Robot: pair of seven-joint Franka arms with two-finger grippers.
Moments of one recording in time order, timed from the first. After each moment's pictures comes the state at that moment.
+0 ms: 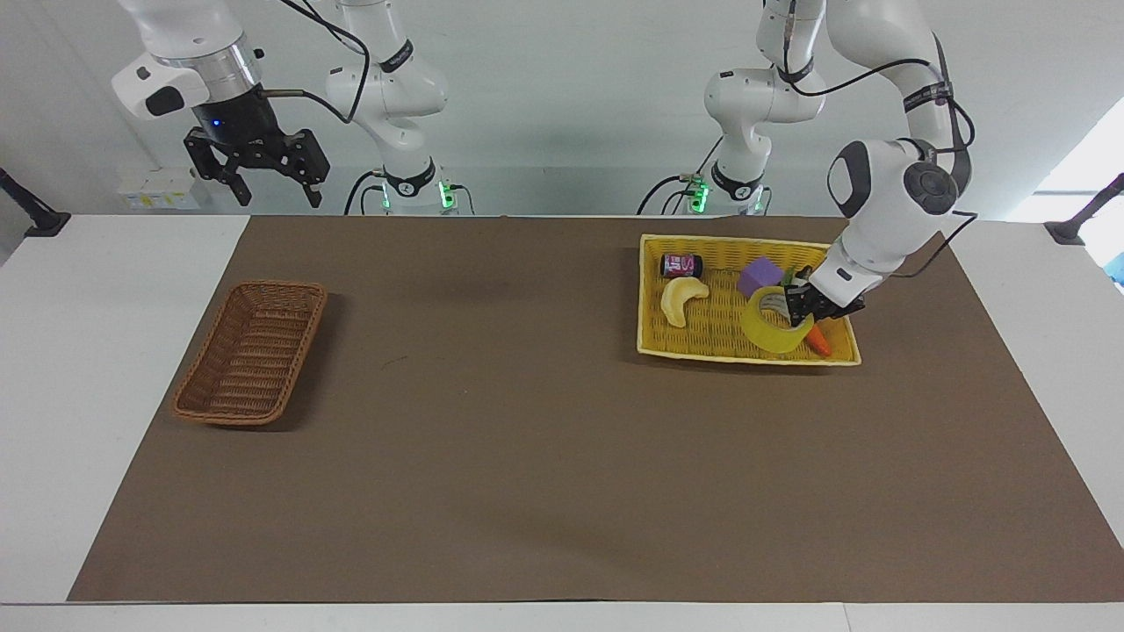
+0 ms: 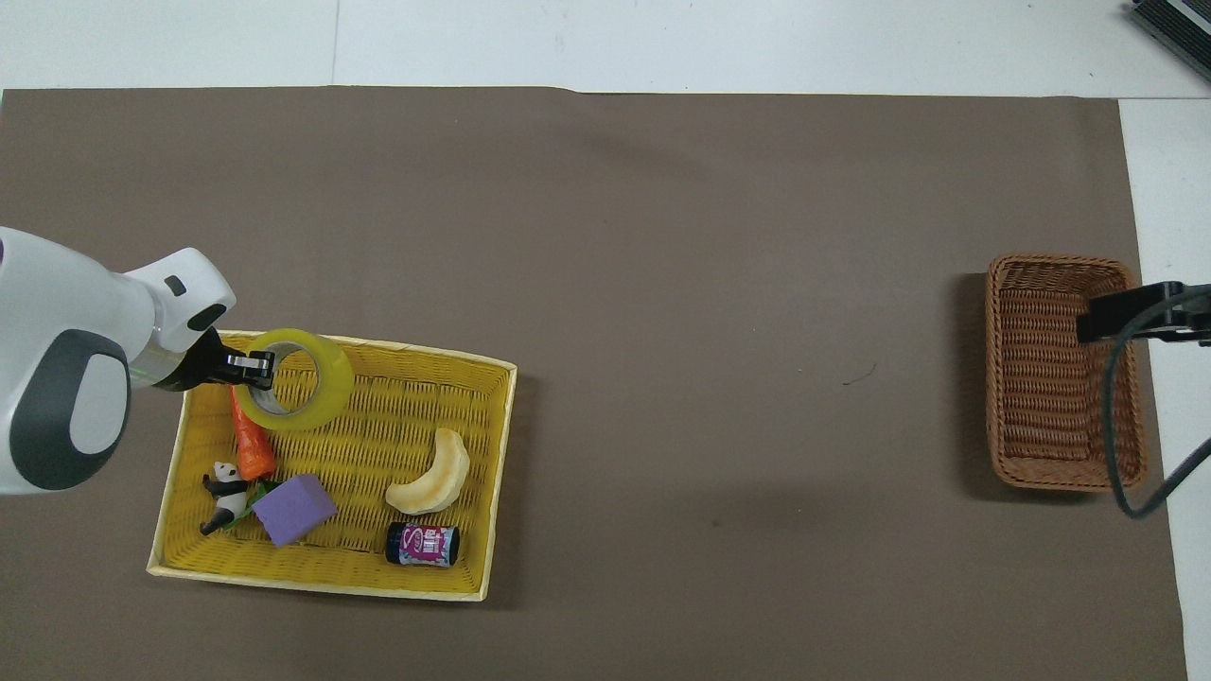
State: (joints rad) left arm -0.09 0.02 0.01 -2.06 -0.08 1.99 0.08; right arm 0.06 -0.06 -0.06 -1.52 -0.01 1.49 0.04
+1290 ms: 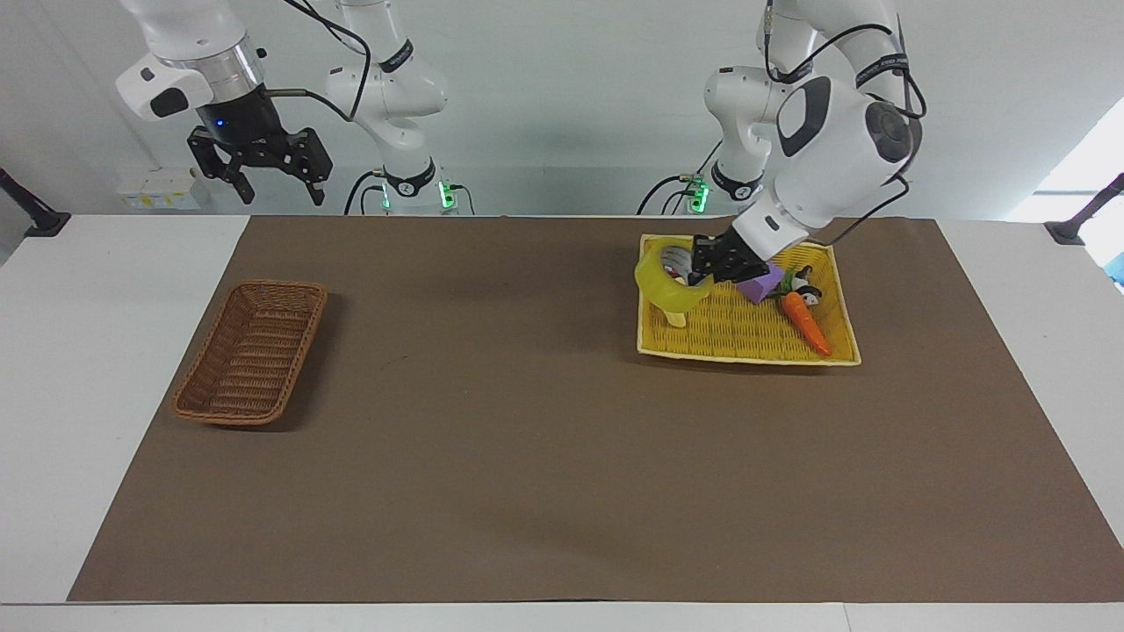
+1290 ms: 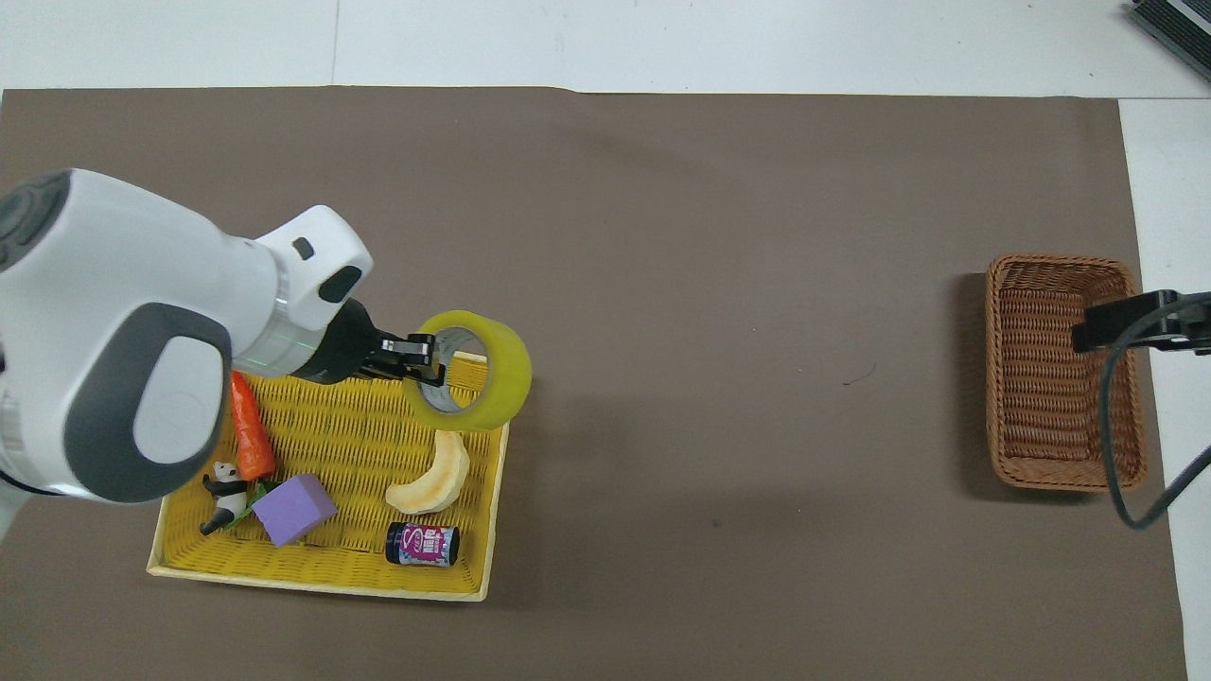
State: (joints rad) left arm -0.32 0.02 -0.05 -1.88 -0.43 1.86 -0.08; right arm 0.06 -0.06 -0.06 -1.52 0.01 1.46 0.04
